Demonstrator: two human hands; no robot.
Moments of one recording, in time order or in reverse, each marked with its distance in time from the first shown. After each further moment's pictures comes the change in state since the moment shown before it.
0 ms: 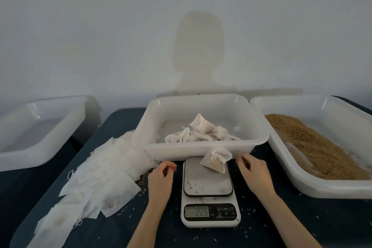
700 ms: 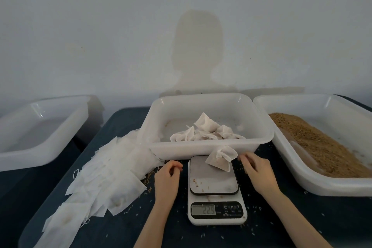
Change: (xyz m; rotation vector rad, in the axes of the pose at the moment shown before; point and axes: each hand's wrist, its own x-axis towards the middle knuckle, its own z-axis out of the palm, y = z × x) left_hand -0.003 0.004 -0.003 0.017 -0.030 -0.002; right_hand -0.005 -0.006 -0.002 0.071 -0.015 -0.078
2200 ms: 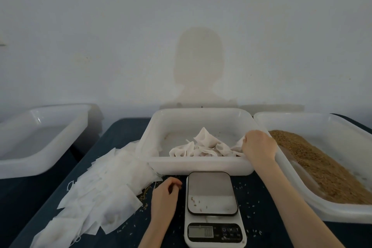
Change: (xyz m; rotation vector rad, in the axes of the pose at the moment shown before) left_hand 0.001 0.000 0.000 0.062 -0.051 -0.037; right_hand 0.094 -0.074 -0.033 -0.879 0.102 0.148
